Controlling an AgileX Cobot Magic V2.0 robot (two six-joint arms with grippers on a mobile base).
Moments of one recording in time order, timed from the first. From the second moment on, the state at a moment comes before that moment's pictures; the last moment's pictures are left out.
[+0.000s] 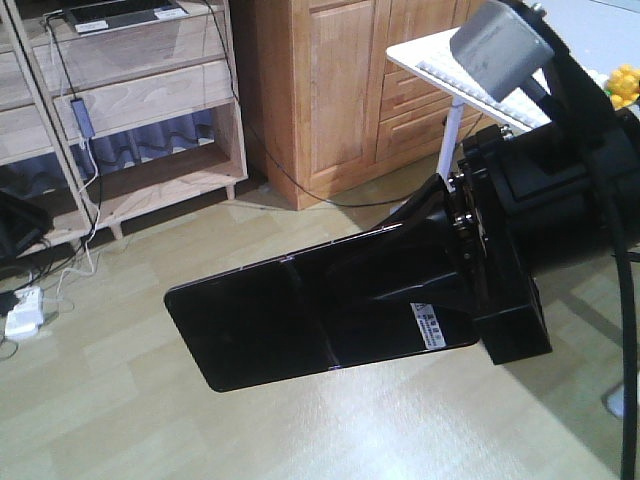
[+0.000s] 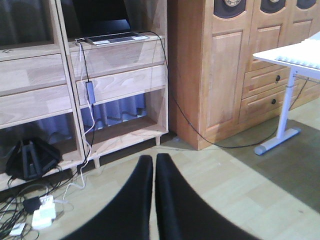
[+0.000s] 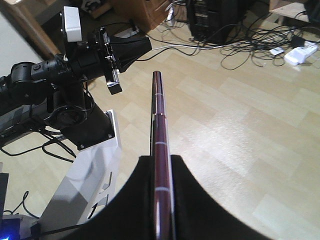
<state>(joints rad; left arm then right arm) 0.04 -0.02 0.03 -0.04 0.19 0.06 0.39 1.24 -1.30 0.92 1.25 -0.85</state>
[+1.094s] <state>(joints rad) 0.04 -0.02 0.03 -0.04 0.19 0.06 0.39 1.24 -1.30 0.92 1.25 -0.85</state>
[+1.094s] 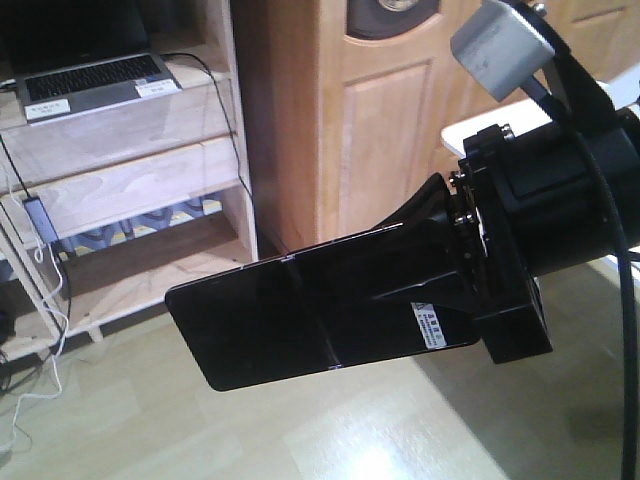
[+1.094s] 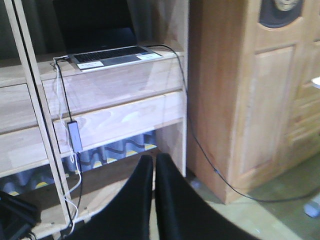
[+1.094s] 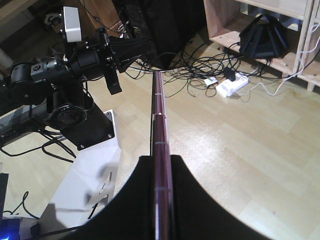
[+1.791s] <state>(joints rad) 0.04 -0.02 0.03 -0.04 0.19 0.06 0.39 1.24 -1.30 0.92 1.25 -0.85</state>
